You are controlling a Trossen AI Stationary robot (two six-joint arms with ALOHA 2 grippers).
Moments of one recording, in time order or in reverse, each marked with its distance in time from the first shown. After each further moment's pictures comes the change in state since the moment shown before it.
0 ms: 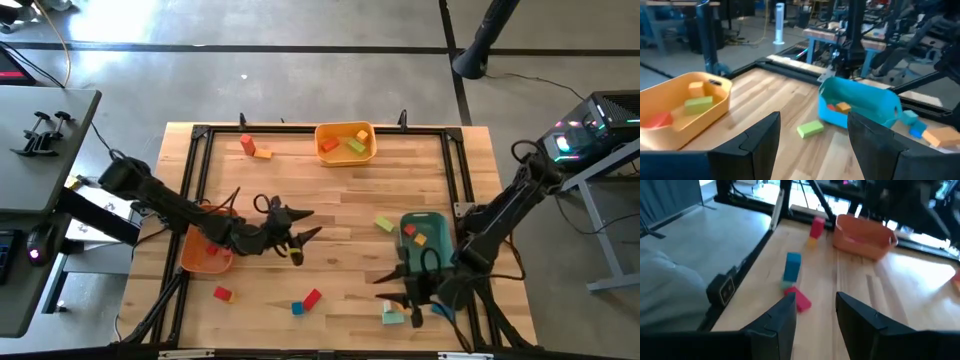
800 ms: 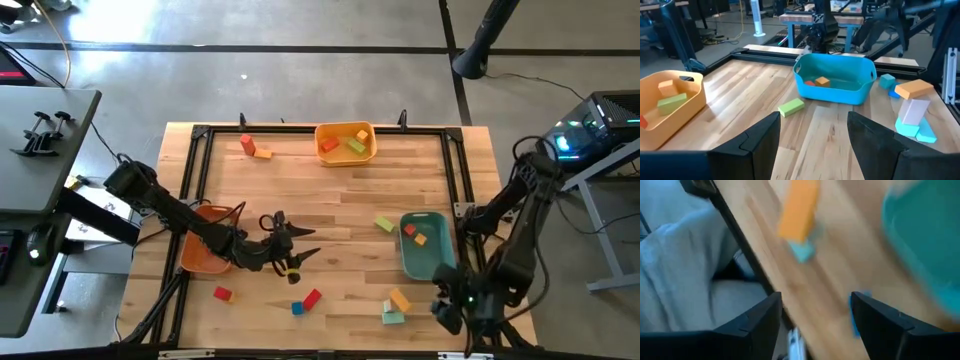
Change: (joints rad) left arm -0.077 0.068 0.000 -0.013 0.033 0.069; right arm 0.246 0.007 0.261 -0.990 -0.421 1.565
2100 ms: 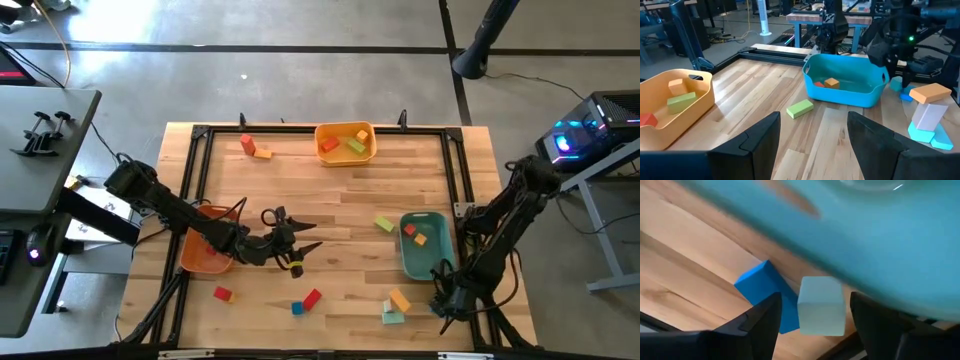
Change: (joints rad) left arm 0.036 0.000 0.000 -0.002 0.006 -0.001; right arm -0.036 0.048 -0.421 0.287 -0.404 0.316
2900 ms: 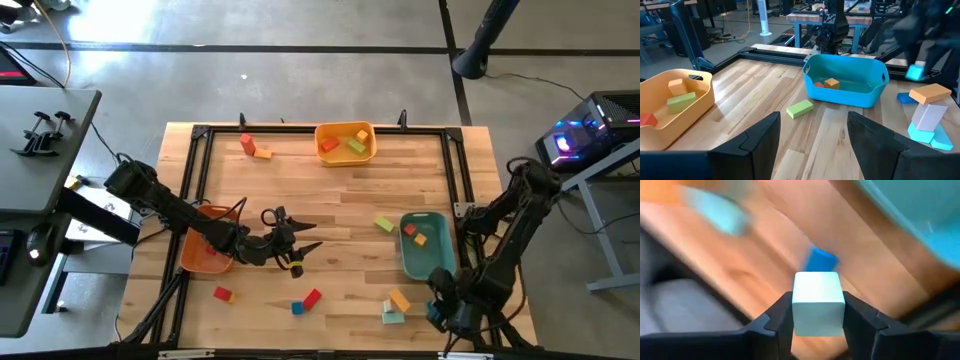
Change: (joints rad) left arm 0.000 0.000 0.000 0.001 0.000 0.000; right arm 0.001 0.077 0.339 -0.273 0.200 -0.167
